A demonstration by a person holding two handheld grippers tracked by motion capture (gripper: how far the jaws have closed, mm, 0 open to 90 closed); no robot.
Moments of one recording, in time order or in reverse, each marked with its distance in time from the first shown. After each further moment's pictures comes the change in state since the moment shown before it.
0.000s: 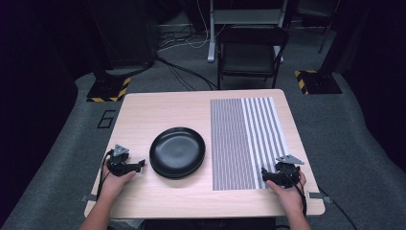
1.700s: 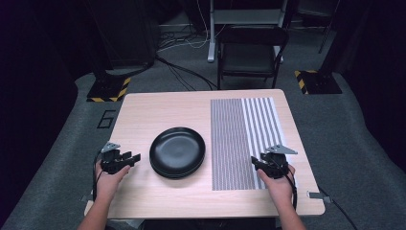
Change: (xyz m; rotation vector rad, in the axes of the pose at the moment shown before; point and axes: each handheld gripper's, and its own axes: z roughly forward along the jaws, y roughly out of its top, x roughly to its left) left arm -0.005 0.020 -0.038 -0.055 -0.093 -0.171; right arm 0.040 0.049 -0.022 -0.076 0.201 -0.001
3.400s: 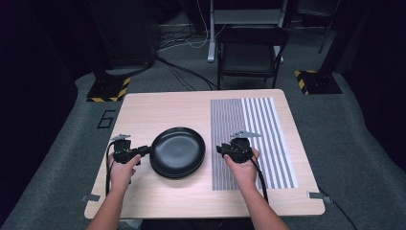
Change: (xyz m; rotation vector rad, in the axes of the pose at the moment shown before) left arm -0.024 0.027 0.025 0.006 -0.132 -0.151; right arm 0.075 0.050 0.061 0.002 0.244 0.008
